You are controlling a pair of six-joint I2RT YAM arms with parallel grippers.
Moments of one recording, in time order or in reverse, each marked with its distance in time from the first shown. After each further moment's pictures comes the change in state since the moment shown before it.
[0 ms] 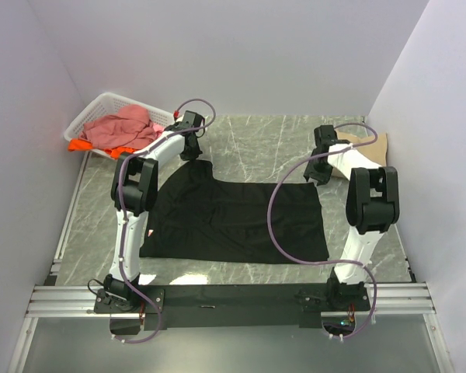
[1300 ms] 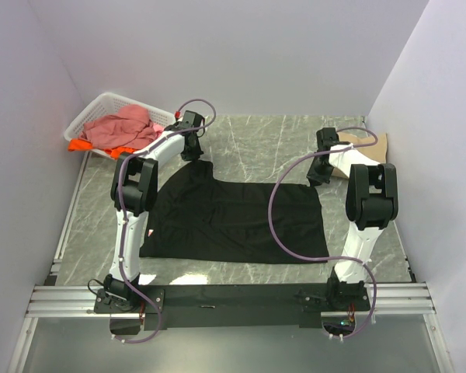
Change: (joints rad) left arm 0.000 -0.003 0.000 -0.004 0.054 0.003; right arm -0.028 0.060 0.008 0.022 -0.052 0.006
